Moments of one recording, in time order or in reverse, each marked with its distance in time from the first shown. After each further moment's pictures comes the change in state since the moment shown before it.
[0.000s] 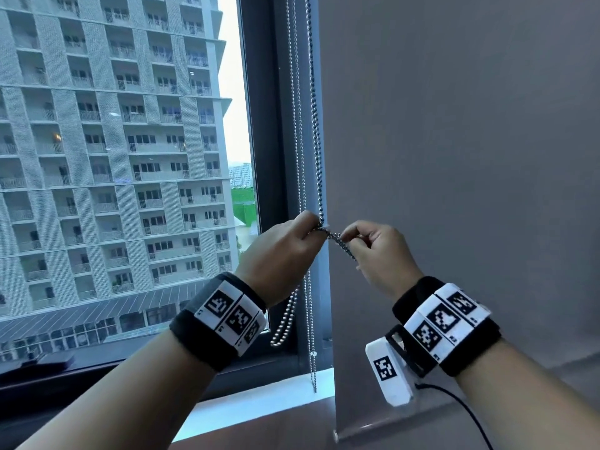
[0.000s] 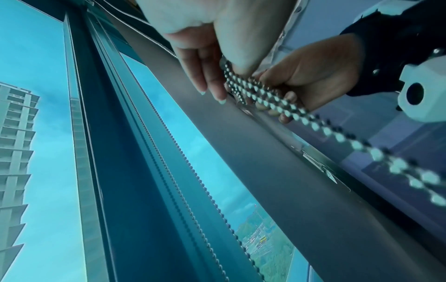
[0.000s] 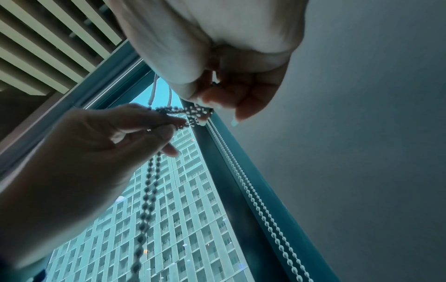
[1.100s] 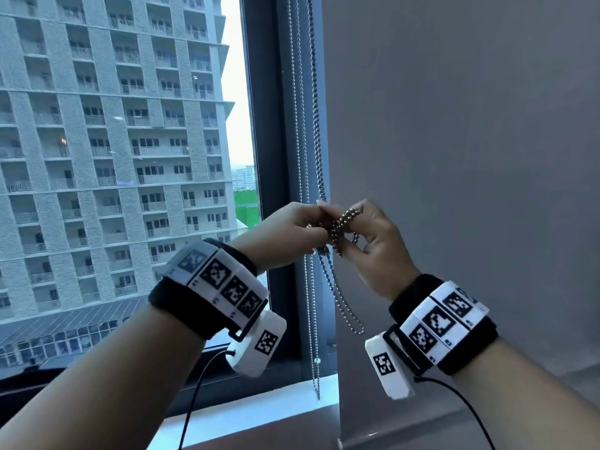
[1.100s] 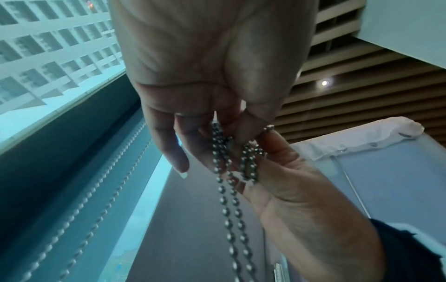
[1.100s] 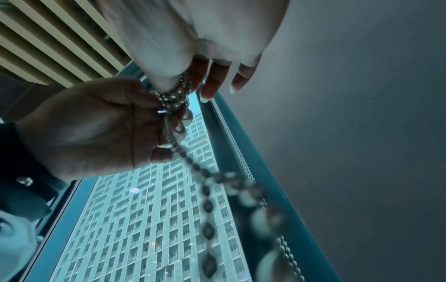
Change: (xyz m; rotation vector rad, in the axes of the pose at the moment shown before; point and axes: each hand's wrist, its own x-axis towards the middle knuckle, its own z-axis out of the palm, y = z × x) left_hand 0.036 -0.008 -0.024 -1.011 -0.348 -0.563; right_hand 0.009 -0.005 0.004 0.087 0.015 -0.493
